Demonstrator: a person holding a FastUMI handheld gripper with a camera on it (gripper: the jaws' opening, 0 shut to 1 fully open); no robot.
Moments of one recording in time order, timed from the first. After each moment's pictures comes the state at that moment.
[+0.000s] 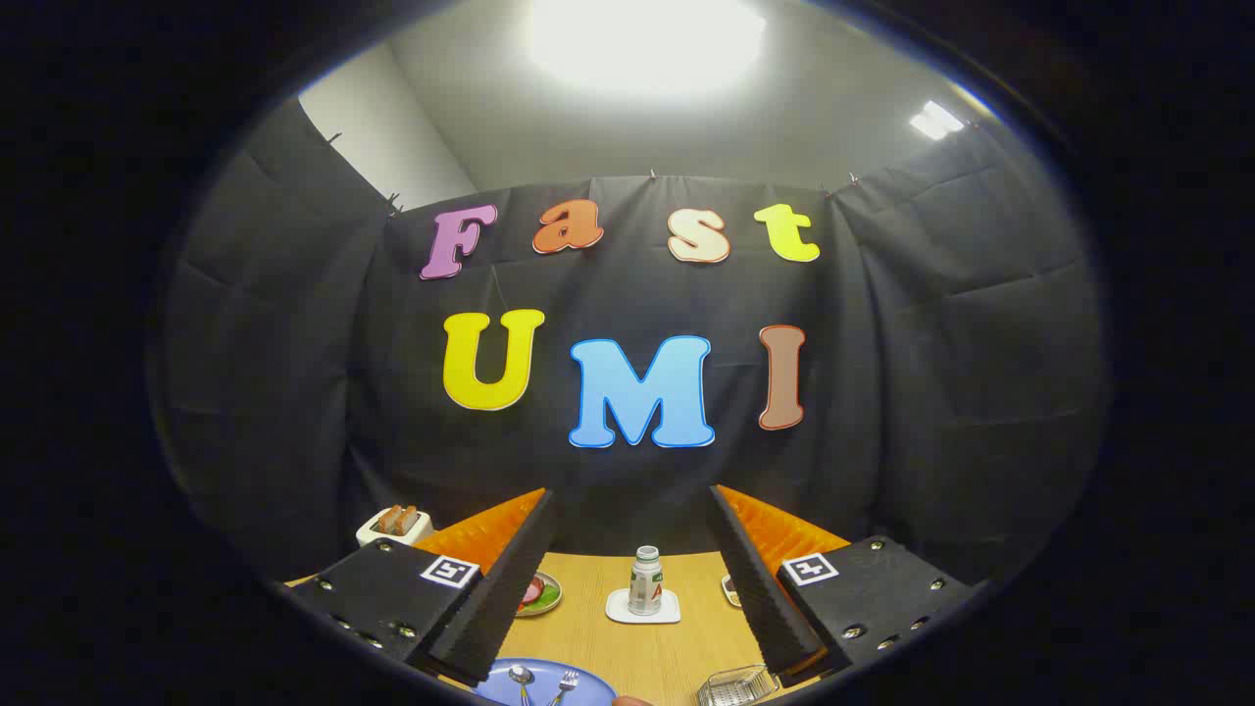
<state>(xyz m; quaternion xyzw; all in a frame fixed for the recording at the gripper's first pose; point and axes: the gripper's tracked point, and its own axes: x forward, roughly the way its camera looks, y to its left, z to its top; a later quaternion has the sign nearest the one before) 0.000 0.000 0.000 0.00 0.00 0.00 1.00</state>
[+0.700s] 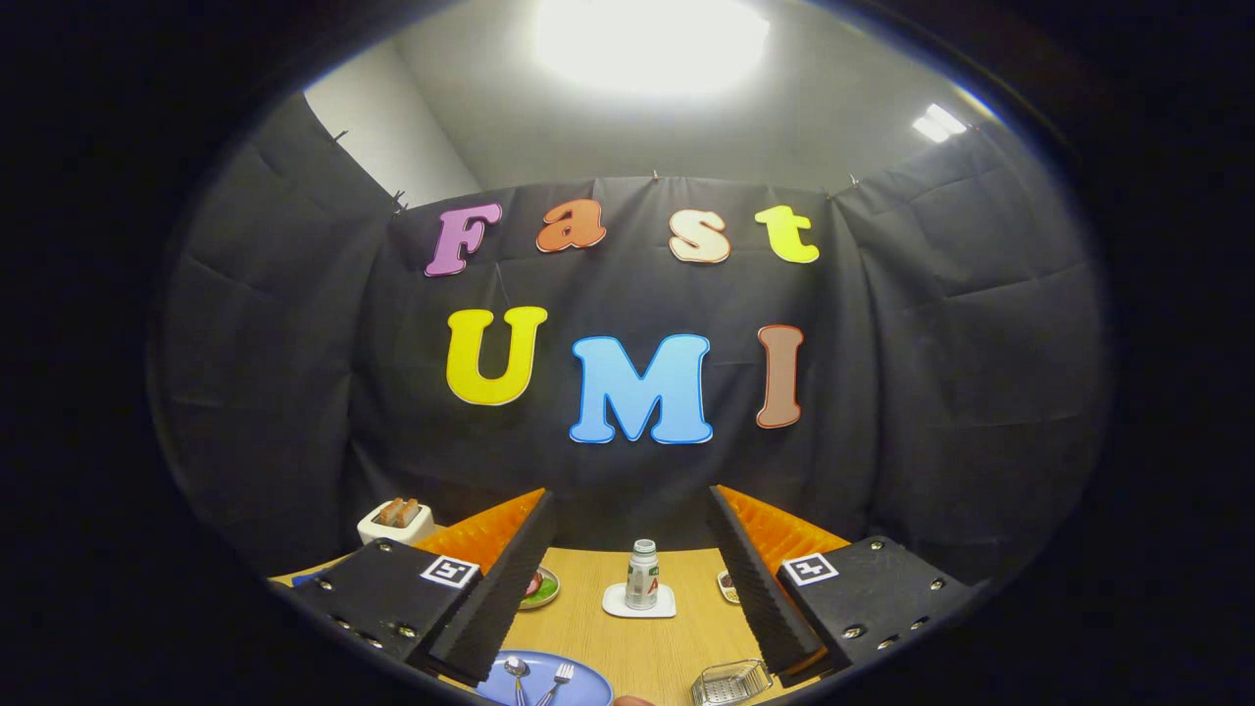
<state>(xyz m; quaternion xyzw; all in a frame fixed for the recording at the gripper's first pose) -0.012 -0.002 -0.004 0.00 0.00 0.01 1.00</state>
